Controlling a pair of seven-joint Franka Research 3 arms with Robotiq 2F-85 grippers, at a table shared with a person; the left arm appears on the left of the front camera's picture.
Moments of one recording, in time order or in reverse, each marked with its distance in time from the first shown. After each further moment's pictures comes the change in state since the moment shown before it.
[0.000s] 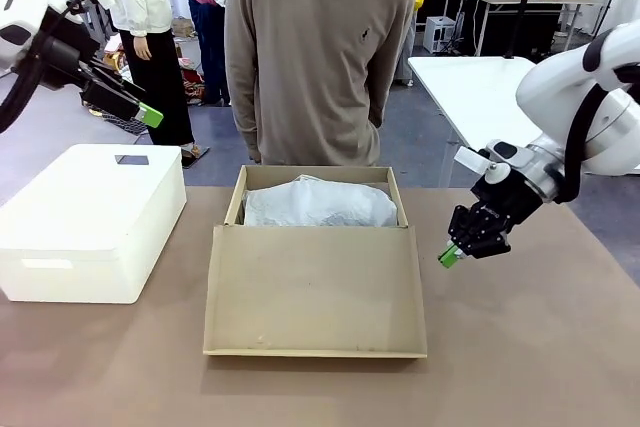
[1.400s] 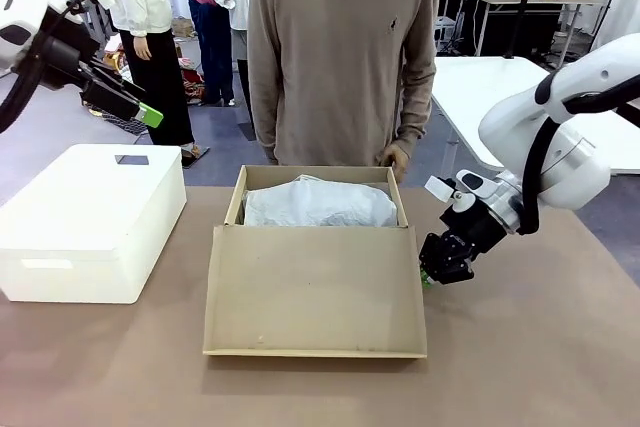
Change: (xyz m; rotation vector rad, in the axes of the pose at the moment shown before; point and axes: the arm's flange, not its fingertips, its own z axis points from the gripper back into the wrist) left arm 0.000 0.000 0.000 0.000 0.000 0.000; right arm -0.009 -0.013 -0.068 0.023 -0.049 -0.076
